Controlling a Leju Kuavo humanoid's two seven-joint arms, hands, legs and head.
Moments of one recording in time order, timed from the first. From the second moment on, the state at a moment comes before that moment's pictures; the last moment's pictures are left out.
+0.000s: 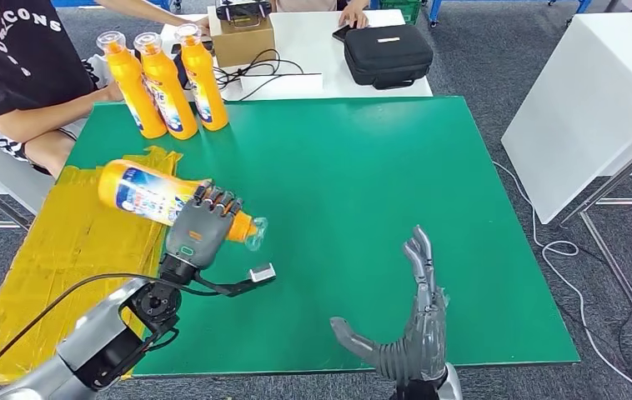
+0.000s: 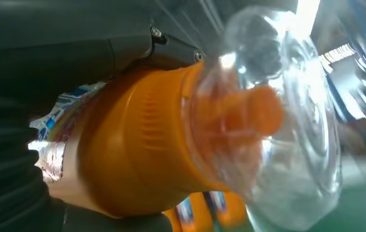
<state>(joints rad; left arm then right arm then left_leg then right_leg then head) -0.44 0.27 -0.77 -1.31 -1.57 0.20 0.33 0.12 0.01 0.58 -1.81 0.40 -0.59 -0.56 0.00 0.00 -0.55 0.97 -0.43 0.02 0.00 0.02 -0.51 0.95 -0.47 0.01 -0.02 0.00</state>
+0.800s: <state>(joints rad) -0.55 0.06 -0.27 -0.64 -1.55 0.20 0.08 0.08 0.00 0.58 -1.79 0.42 -0.54 -0.54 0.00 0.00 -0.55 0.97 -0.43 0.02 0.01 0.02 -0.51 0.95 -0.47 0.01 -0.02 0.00</state>
